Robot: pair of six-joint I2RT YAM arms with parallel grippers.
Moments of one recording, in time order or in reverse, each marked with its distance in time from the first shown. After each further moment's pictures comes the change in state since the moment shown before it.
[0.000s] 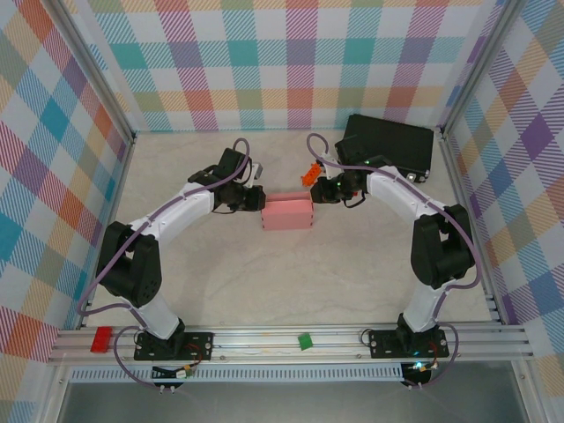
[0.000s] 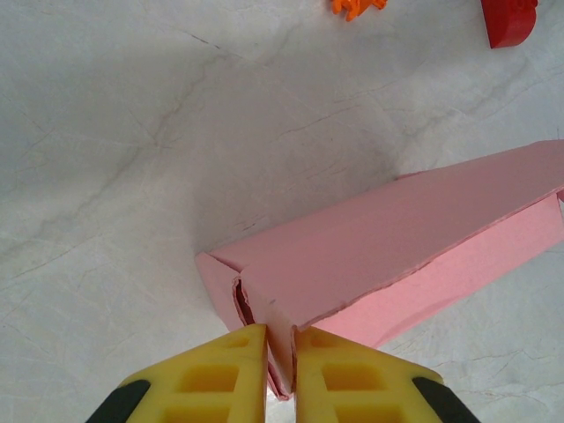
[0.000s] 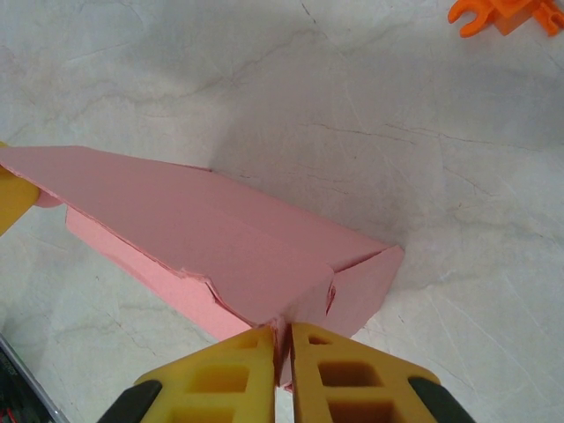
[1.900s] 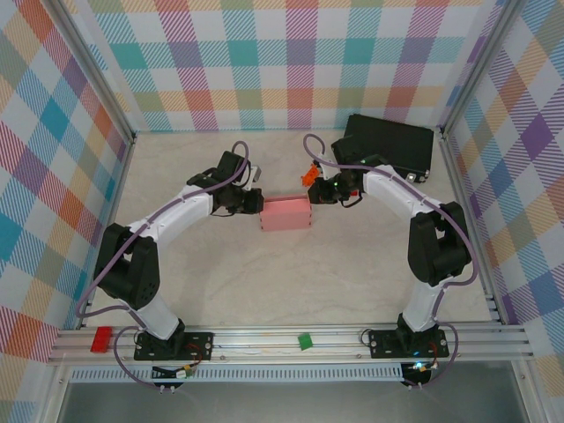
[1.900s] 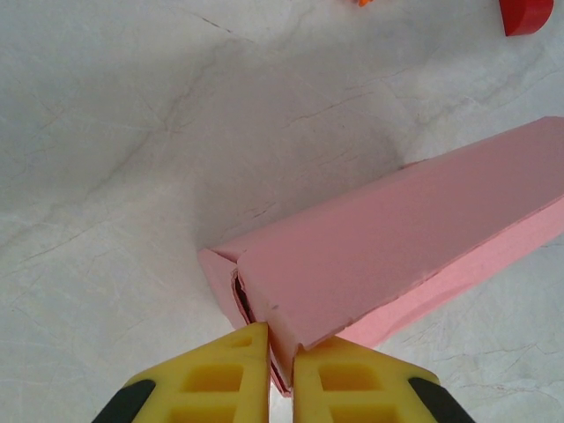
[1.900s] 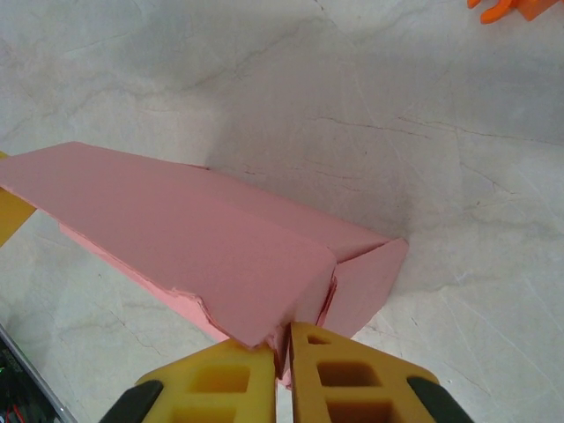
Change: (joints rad) left arm 0.001 -0.021 -0.039 0.007 -0.010 0.002; right arm 0.016 0.029 0.023 -0.016 -0.003 0.010
